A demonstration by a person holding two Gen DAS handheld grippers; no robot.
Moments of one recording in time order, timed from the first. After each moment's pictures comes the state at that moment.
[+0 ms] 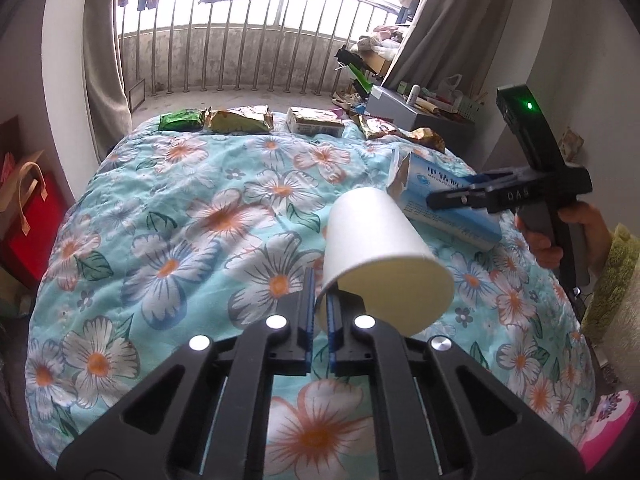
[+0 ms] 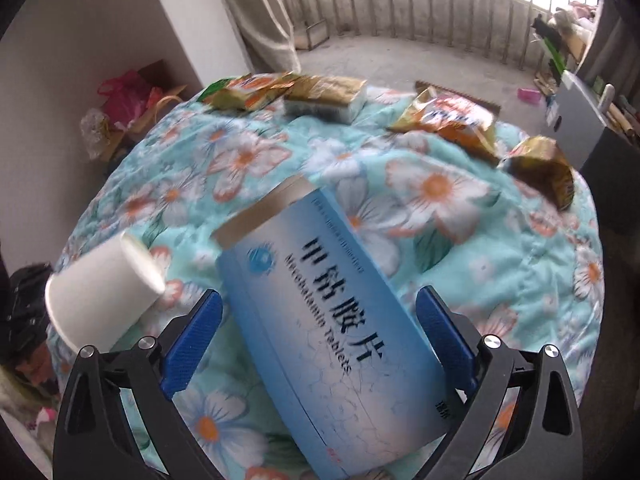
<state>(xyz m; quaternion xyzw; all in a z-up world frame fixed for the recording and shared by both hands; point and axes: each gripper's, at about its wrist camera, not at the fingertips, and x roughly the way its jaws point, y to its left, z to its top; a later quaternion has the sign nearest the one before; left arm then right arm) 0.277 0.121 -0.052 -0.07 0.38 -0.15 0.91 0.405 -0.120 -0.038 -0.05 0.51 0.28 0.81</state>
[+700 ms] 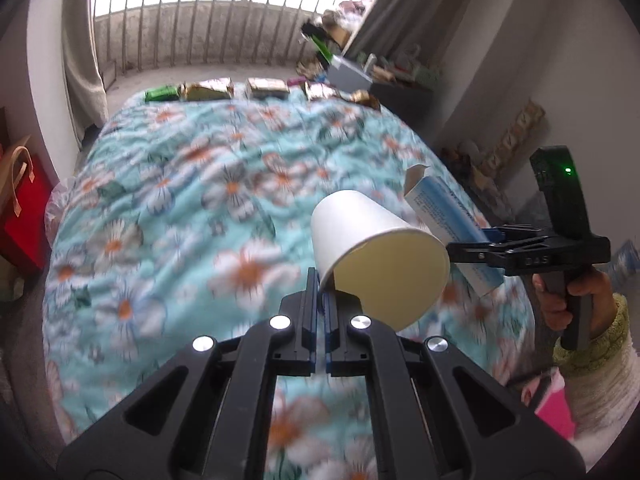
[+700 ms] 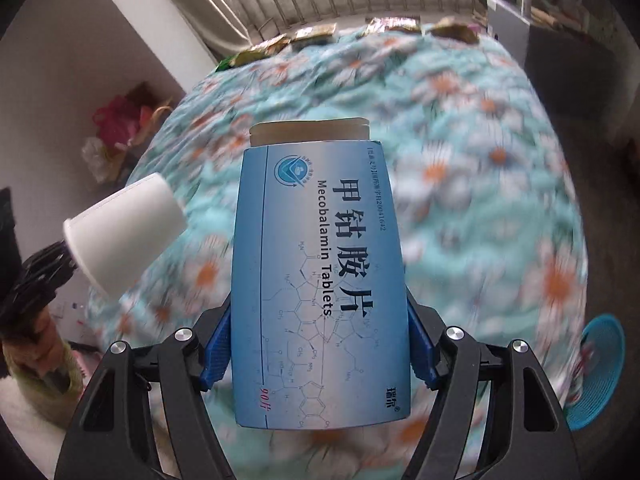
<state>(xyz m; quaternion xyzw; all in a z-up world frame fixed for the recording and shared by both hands) 0.168 0.119 -0.011 -0.06 0.44 -0.22 0.87 0.195 -0.161 -0.026 0.06 0.54 0.19 0.81</state>
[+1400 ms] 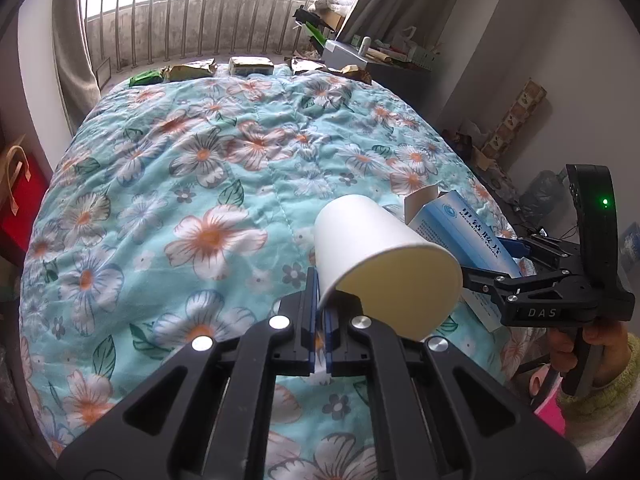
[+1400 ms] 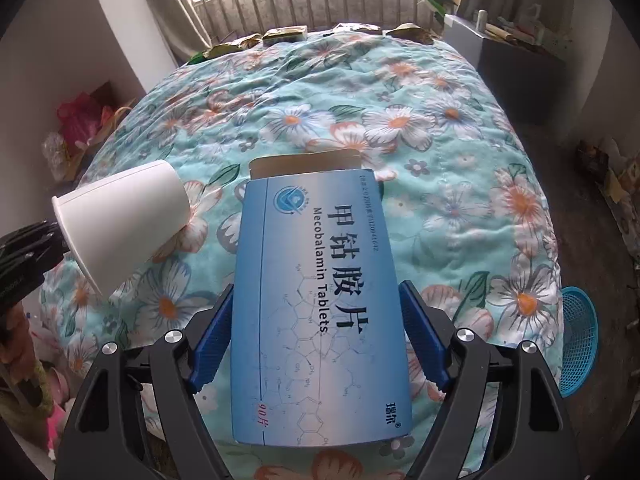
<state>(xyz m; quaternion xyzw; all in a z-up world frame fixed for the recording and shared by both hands) 0.158 0.087 -0.036 -0.04 0.45 -0.21 0.87 0.144 -0.149 -0.040 0.02 0.51 0.10 0.85</state>
